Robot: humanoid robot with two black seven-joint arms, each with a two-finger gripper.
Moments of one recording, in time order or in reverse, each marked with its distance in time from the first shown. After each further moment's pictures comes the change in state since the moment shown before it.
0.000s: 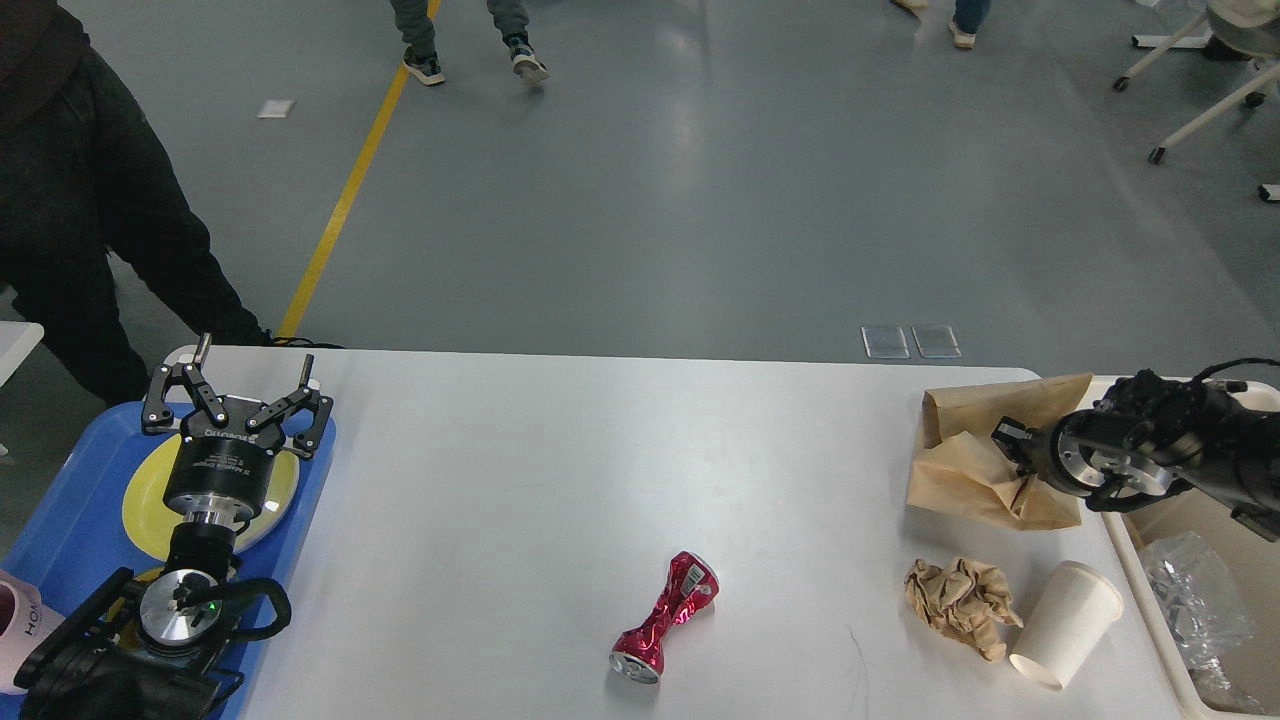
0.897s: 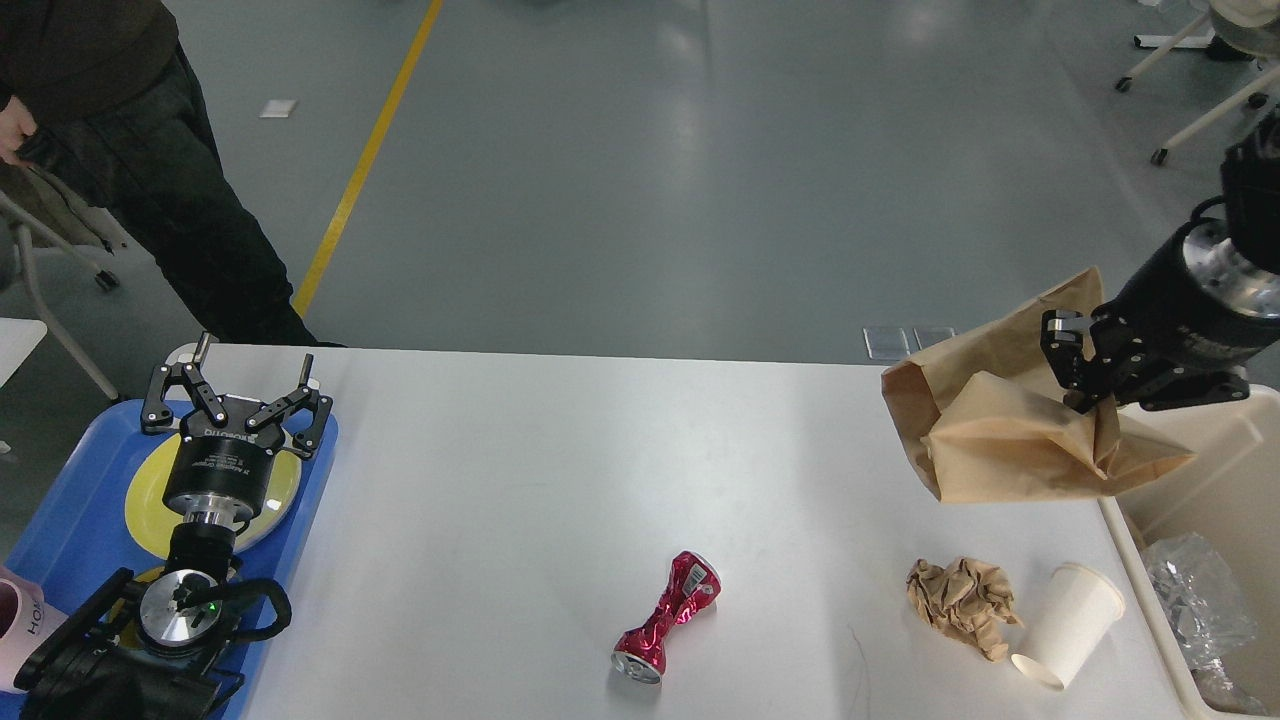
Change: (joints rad) left arm 0.000 0.000 -0.001 0.000 0.000 0.000 0.000; right arm 1.154 -0.013 -0.502 0.815 0.070 0.558 0.058
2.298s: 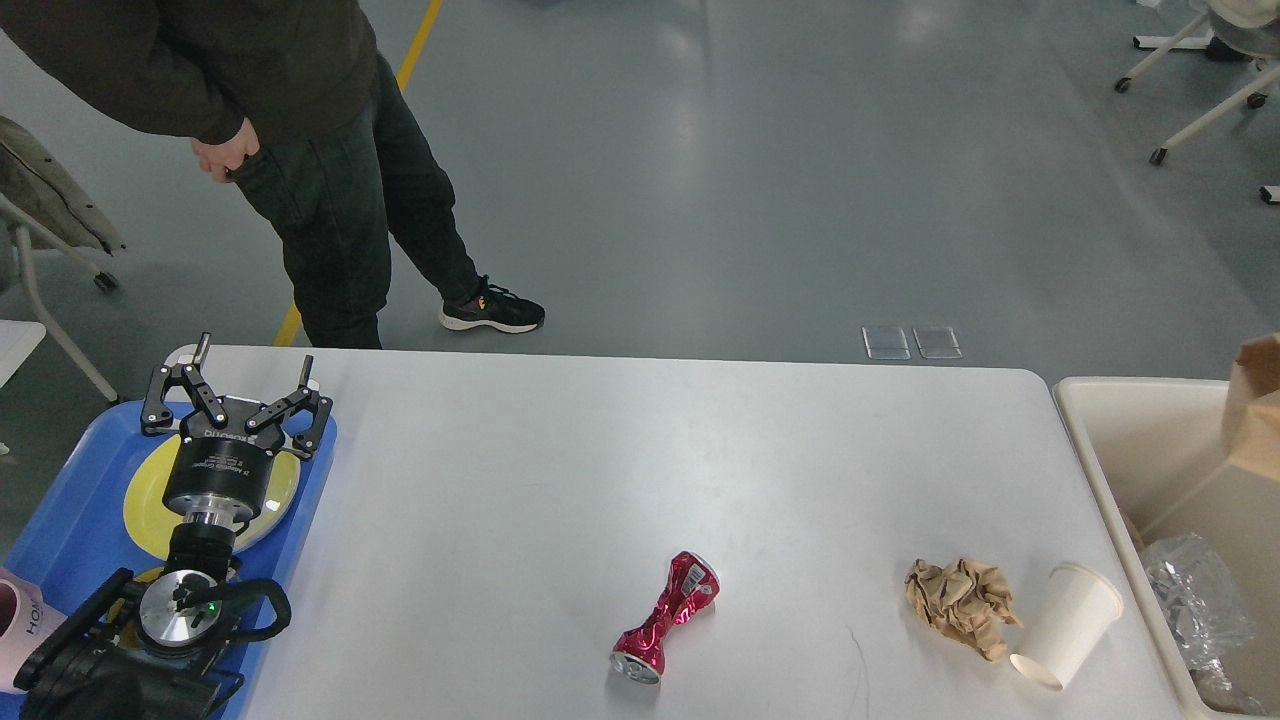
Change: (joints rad) left arm 0.001 0.000 0.001 0.000 0.000 0.000 0.000; right arm -0.484 -0.408 -0.260 -0.447 0.003 -0.281 0.127
